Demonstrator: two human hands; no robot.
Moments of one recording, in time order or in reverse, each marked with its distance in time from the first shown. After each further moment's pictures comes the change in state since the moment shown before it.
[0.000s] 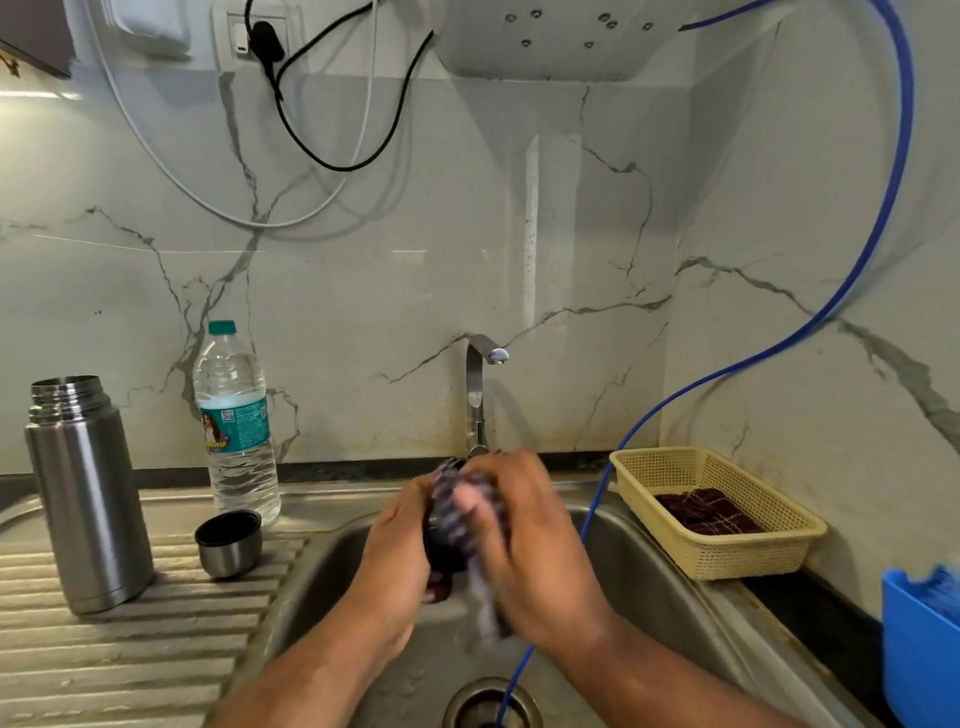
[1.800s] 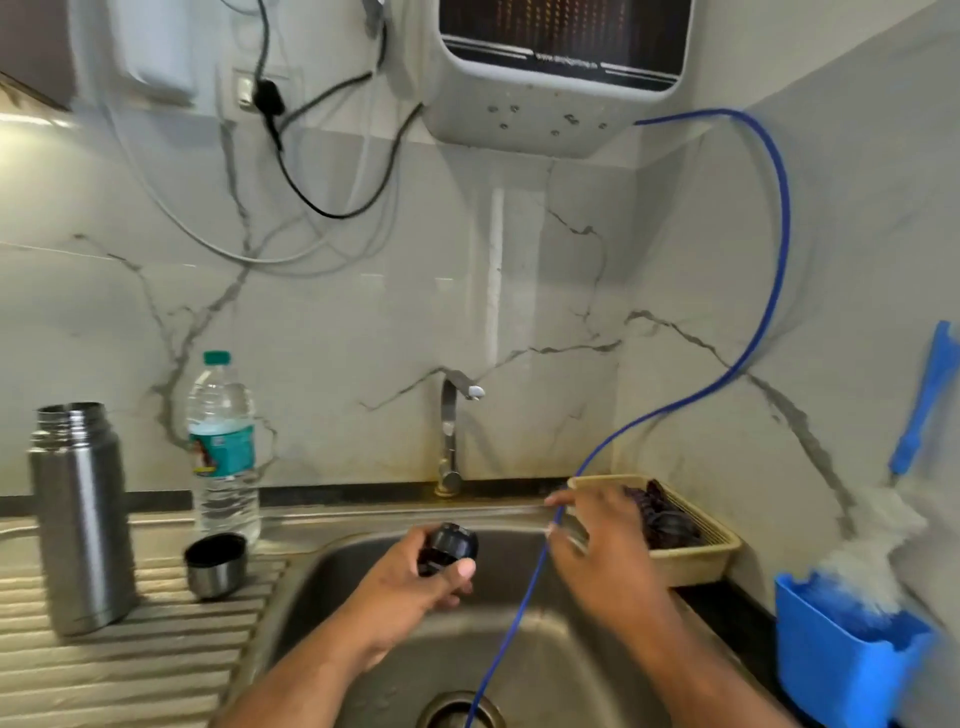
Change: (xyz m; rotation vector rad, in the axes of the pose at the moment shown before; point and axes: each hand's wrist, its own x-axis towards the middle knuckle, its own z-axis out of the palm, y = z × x) left_hand 0.018 -0.030 -0.021 0.279 -0.313 -0.061; right_hand -0.020 0.041 -0.077 -0.308 -0.028 0.368
